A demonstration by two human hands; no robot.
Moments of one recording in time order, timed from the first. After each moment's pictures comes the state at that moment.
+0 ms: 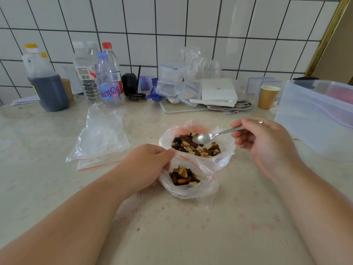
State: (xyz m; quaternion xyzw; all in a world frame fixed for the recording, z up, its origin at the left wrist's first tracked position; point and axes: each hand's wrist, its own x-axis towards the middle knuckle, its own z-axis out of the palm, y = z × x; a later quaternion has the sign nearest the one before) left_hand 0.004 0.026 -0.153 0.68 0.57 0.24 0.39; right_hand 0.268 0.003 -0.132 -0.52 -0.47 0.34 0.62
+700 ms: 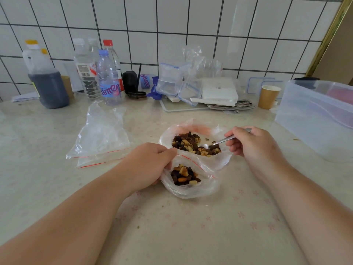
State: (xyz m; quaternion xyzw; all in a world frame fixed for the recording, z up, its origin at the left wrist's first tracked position) left_hand 0.004 0.025 -0.152 0.70 0.57 0.23 0.36; right_hand 0.263 0.015 -0.149 -0.61 -0.48 0.30 0.56
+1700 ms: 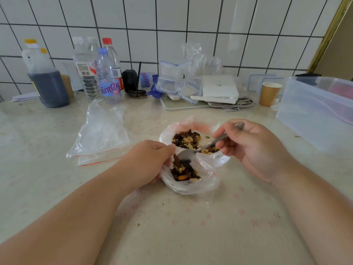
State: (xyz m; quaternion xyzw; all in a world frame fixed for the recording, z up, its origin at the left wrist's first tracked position) left_hand 0.004 0.025 -0.152 0.67 0.58 0.25 0.39; right_hand 0.248 -0.009 -0.131 -0.40 -0.59 0.46 0.53
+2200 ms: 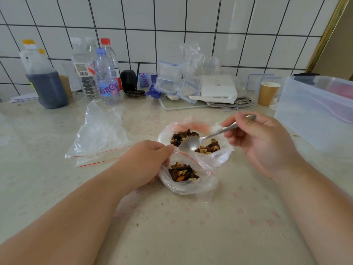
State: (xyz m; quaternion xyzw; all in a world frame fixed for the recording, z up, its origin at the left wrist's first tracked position) left_hand 0.003 0.026 -0.154 0.68 0.58 0.25 0.38; right_hand 0.258 -0.008 -0.125 -0.38 -0.56 0.42 0.61
